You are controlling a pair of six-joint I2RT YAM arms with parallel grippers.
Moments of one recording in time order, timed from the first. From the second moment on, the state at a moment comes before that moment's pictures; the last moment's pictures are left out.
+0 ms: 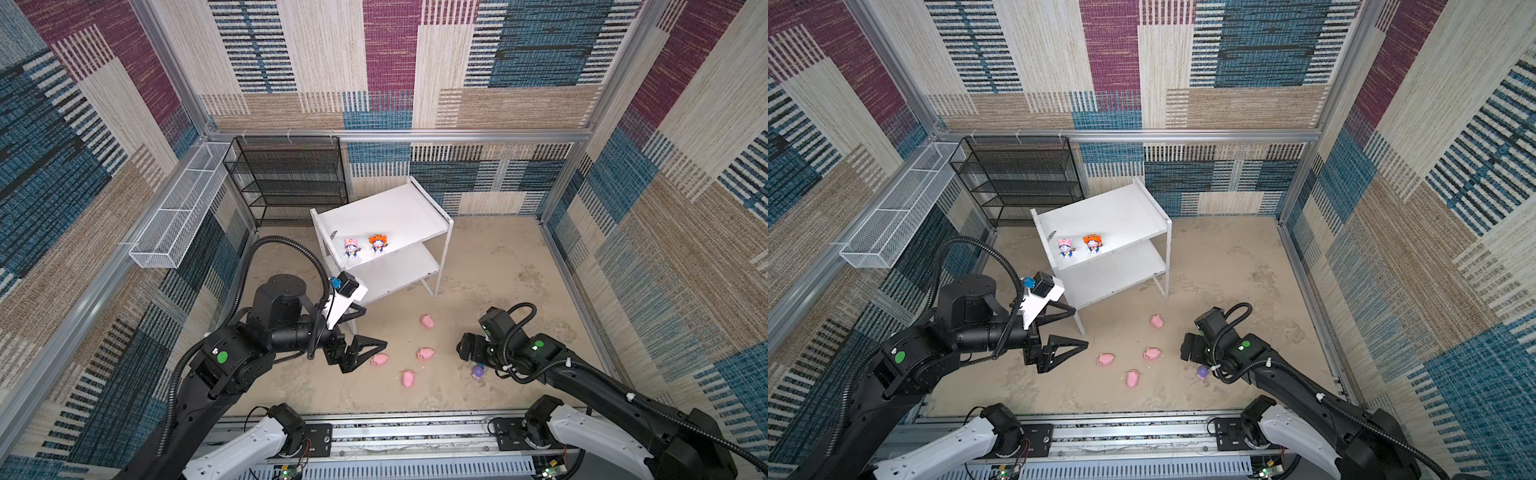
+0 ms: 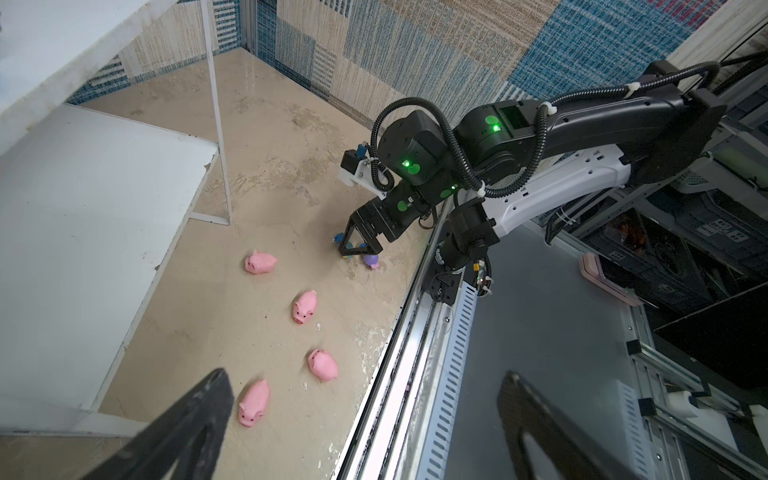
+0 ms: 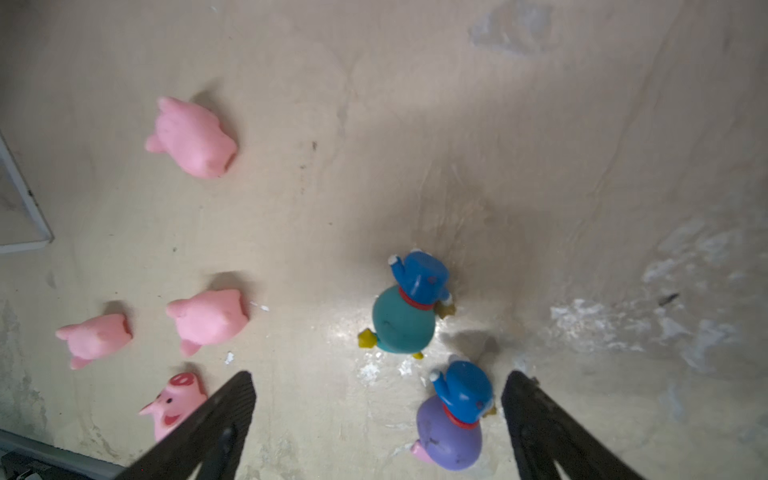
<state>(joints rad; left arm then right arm) -0.66 0.83 1.22 -0.91 0.55 -0.03 0.61 0.94 0.51 -0.67 -0.01 0.85</state>
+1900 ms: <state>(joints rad) -0.66 0.81 1.11 -0.80 0.50 -0.03 0.84 1.16 0.58 -0.45 -0.29 0.56</state>
